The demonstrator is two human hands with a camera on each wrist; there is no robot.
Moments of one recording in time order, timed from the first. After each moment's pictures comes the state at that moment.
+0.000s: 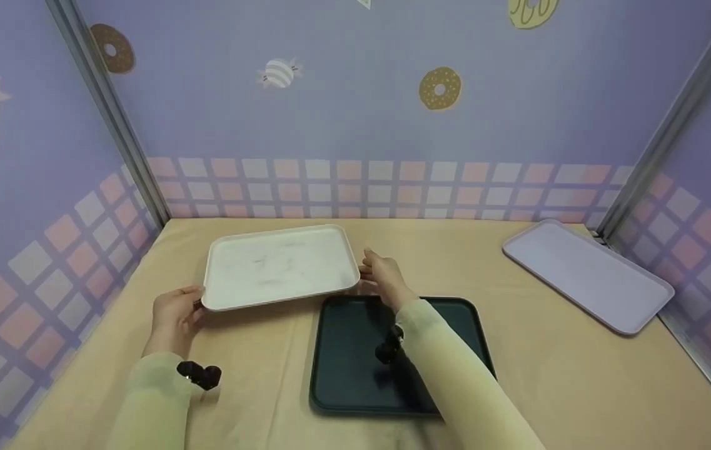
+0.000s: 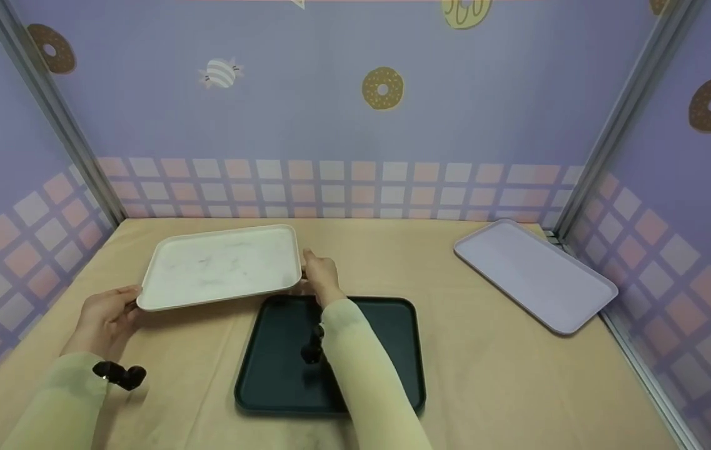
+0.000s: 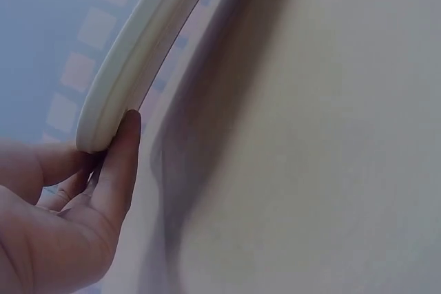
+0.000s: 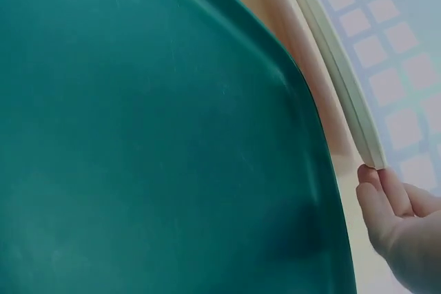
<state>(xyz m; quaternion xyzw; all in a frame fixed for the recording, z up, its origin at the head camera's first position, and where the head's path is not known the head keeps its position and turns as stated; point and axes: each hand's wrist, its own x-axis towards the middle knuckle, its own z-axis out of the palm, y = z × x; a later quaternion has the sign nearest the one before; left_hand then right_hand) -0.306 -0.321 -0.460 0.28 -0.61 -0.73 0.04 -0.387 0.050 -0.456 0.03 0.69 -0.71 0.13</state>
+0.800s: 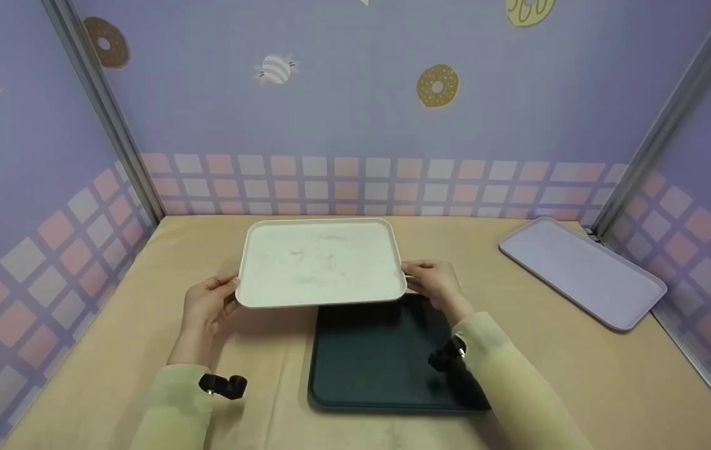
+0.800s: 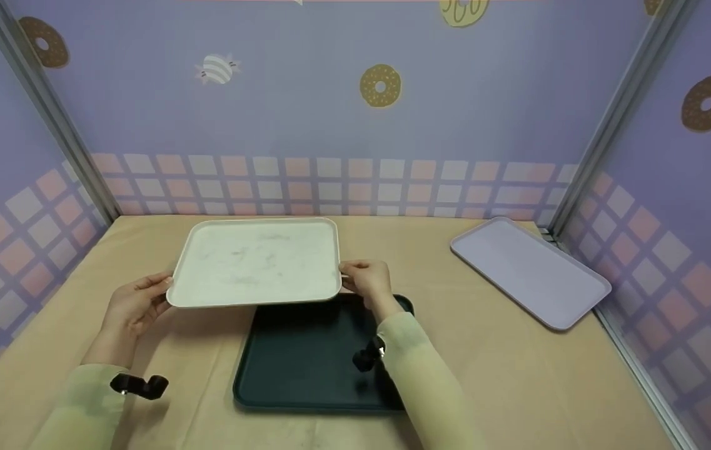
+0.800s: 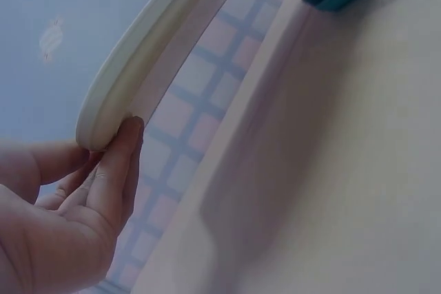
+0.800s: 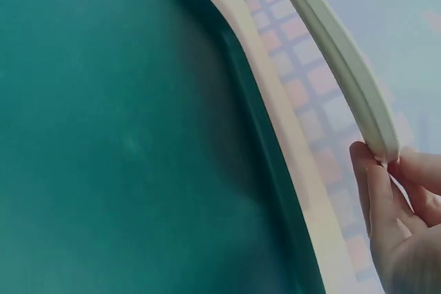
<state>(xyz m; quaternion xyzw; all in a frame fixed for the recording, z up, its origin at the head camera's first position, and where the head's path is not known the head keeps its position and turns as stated) -0.298 -0.254 -0.441 0.18 -0.62 -0.76 0.04 -0.373 0.148 -0.452 0.03 0.70 -0.71 0.06</state>
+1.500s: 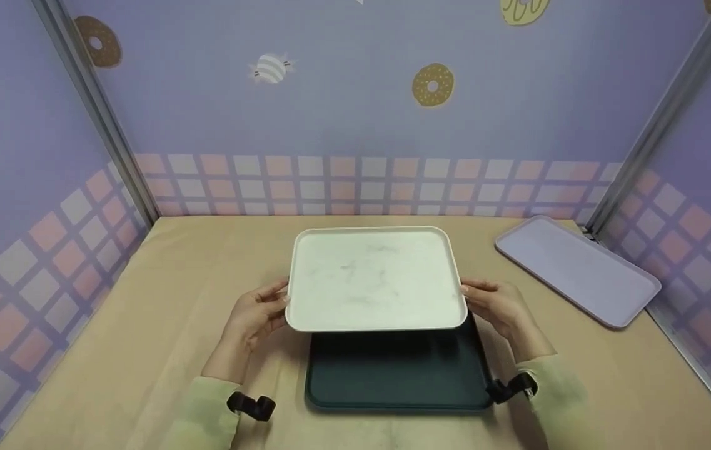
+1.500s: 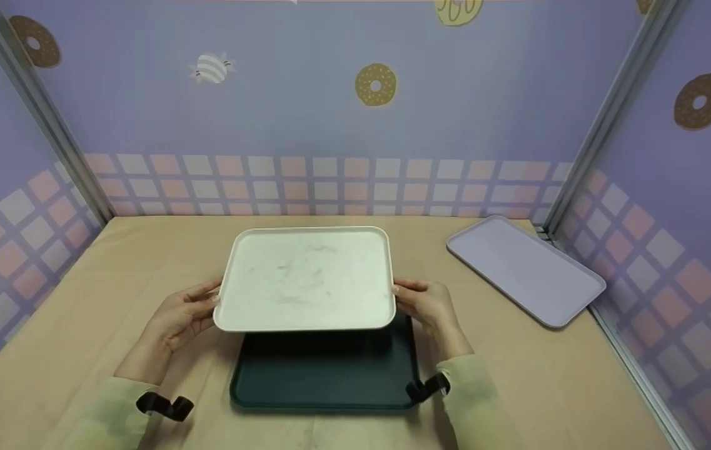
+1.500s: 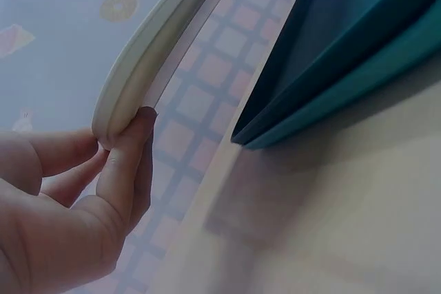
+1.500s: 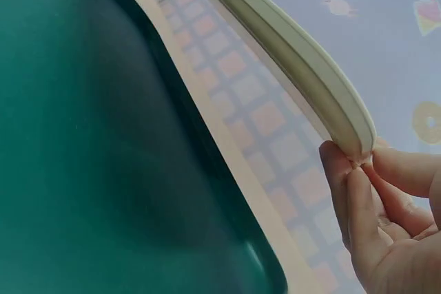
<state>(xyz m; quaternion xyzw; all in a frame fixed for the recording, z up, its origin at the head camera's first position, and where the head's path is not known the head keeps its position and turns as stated) -0.288 -0.181 -0.453 0.07 -0.62 -0.78 -0.06 -0.318 0.257 -0.448 0.02 0.68 -0.73 0.08</state>
